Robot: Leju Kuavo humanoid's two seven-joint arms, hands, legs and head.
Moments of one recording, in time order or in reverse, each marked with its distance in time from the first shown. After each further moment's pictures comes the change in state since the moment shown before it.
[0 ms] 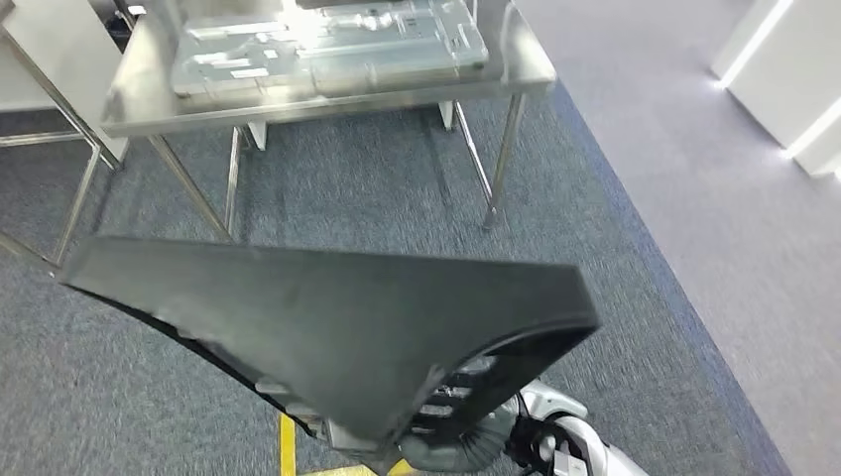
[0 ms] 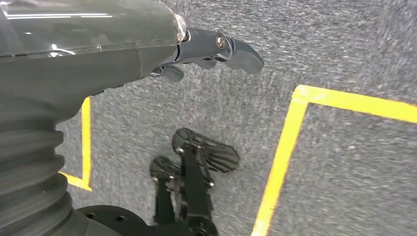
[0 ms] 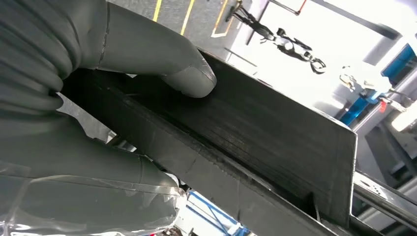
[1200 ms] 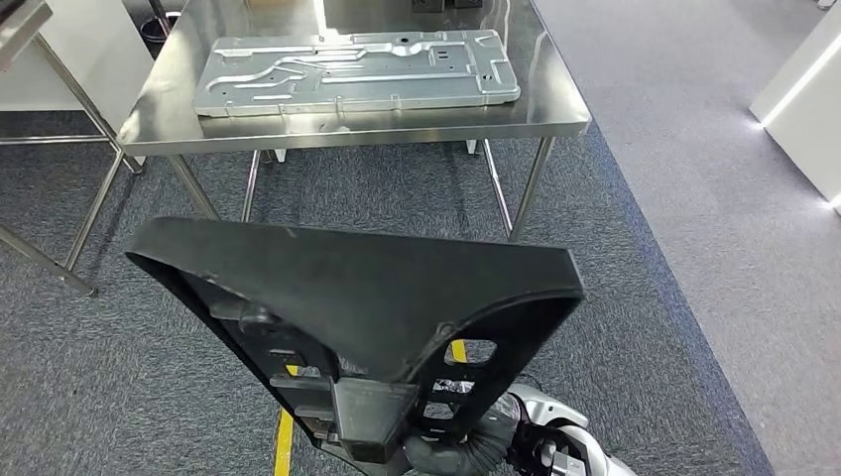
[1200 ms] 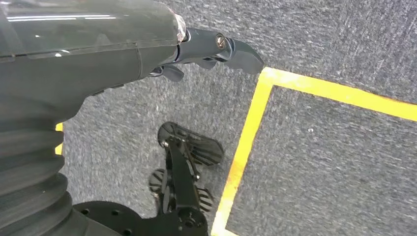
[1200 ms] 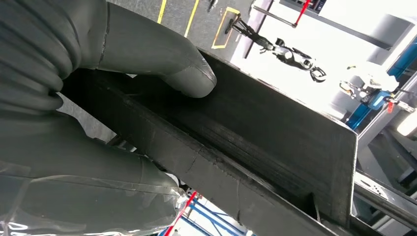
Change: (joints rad) left arm 0.006 -0.005 0.027 0.000 -0.010 -0.018 -0.023; right arm 0.027 -0.001 0.001 0.029 -0.025 -0.001 0.000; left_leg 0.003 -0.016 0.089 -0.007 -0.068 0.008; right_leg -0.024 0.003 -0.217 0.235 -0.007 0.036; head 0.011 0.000
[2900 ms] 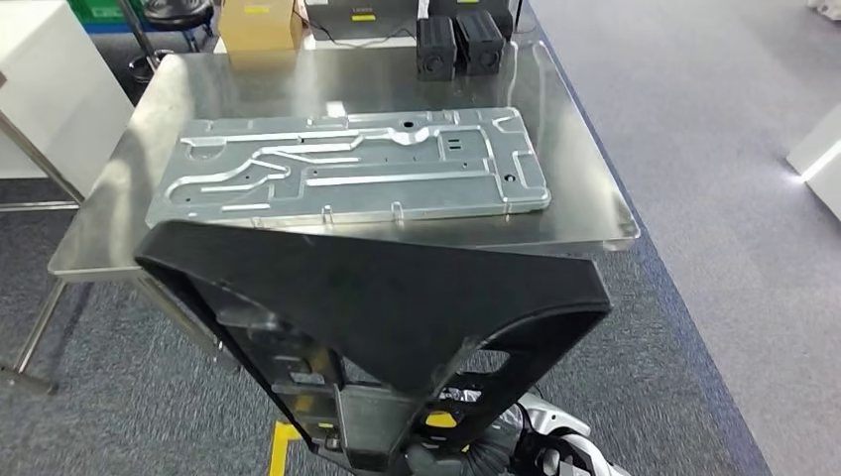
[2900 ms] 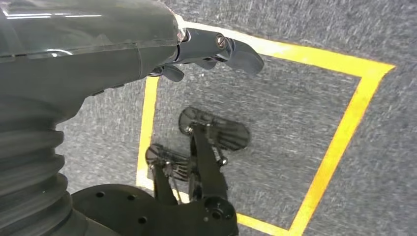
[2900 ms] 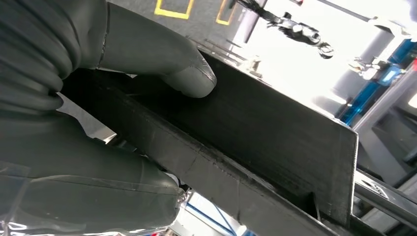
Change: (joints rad) left arm 0.006 -0.021 0.013 -0.002 -0.030 0.000 -0.003; right arm 0.012 -0.014 0.016 -0.021 -0.009 -0.031 0.000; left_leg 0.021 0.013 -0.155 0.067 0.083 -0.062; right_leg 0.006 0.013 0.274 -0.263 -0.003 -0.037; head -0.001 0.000
